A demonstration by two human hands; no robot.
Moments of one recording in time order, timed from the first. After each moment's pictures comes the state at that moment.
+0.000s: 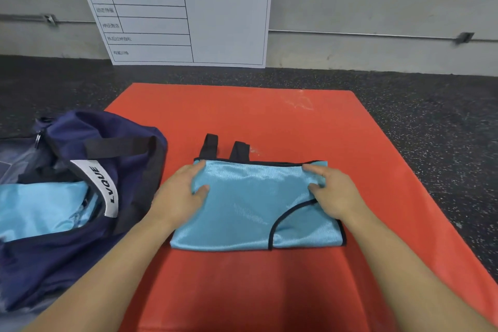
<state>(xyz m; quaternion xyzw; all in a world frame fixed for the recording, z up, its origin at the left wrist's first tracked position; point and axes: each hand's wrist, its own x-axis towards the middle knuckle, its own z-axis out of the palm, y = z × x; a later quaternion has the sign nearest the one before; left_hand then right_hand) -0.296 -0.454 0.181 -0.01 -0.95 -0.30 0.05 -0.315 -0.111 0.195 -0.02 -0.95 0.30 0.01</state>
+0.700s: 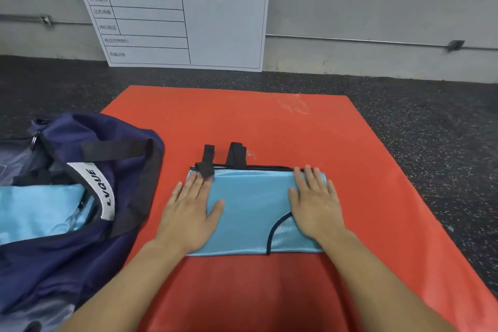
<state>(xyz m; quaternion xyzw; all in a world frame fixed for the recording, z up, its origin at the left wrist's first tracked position) -0.272 -0.421 0.160 -0.06 -1.00 -0.07 0.03 -0.299 -0.142 0.165 0.01 -1.00 0.05 0.00</state>
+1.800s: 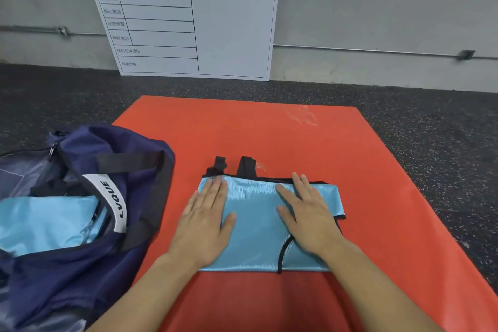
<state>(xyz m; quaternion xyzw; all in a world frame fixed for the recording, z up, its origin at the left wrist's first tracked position) -0.274 -0.420 0.166 -0.09 -0.99 -0.11 0.07 -0.306 -0.162 0.169 0.15 -0.98 0.15 0.03</state>
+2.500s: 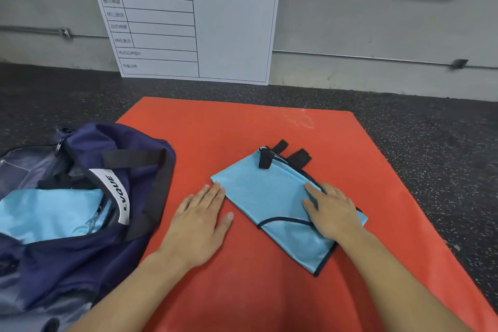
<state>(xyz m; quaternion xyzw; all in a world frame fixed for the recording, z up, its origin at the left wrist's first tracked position) -0.249 -0.421 0.189 -0.10 -0.99 -0.08 0.05 -0.307 -0.116 0.190 0.00 -1.00 0.06 -0.04</state>
